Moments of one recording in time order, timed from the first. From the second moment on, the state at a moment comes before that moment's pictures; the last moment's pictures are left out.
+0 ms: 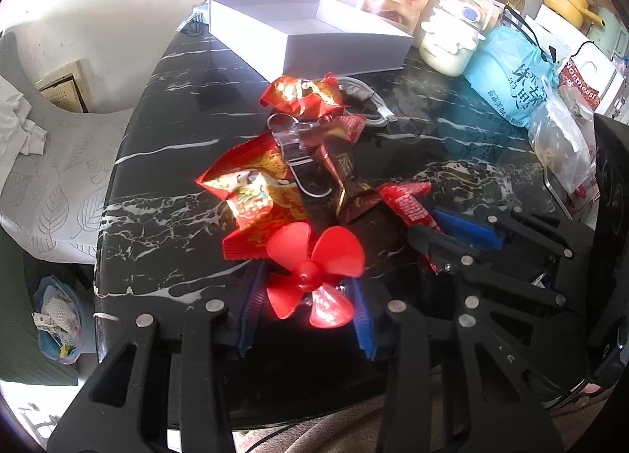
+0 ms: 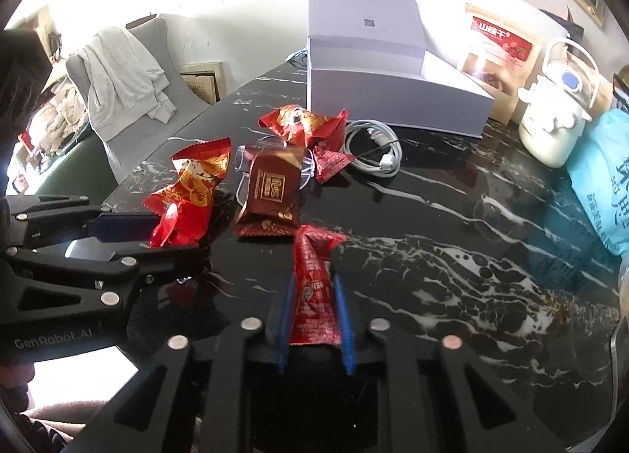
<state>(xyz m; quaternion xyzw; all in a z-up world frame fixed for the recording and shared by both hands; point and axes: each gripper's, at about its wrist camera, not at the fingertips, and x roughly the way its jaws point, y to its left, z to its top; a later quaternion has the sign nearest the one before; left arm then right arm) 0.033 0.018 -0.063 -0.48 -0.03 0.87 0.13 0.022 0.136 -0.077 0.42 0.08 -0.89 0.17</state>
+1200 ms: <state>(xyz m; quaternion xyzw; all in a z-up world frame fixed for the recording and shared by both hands) 0.011 0.037 0.003 -0.43 -0.02 0.89 0.15 0.025 0.174 -0.009 0.38 0.03 -0.91 0.15</state>
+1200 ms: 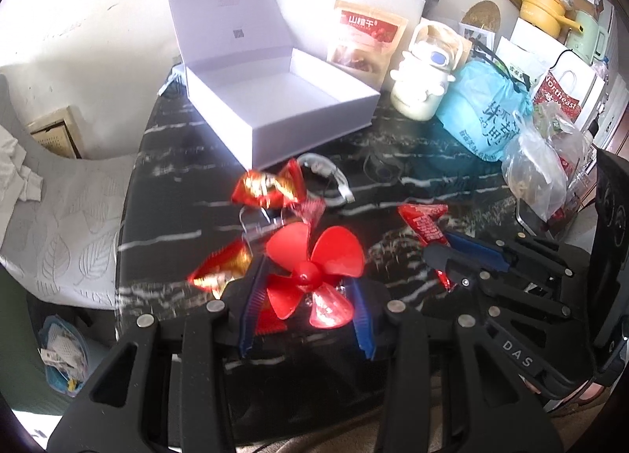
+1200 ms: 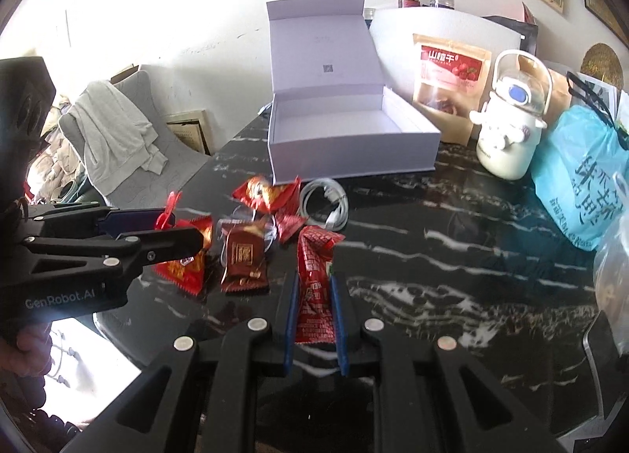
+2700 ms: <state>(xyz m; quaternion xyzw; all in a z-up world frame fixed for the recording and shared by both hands) -0.161 0.042 0.022 -0.43 0.00 0.90 0.12 -0.150 0.168 0.019 0.38 0.06 -0.90 0.20</state>
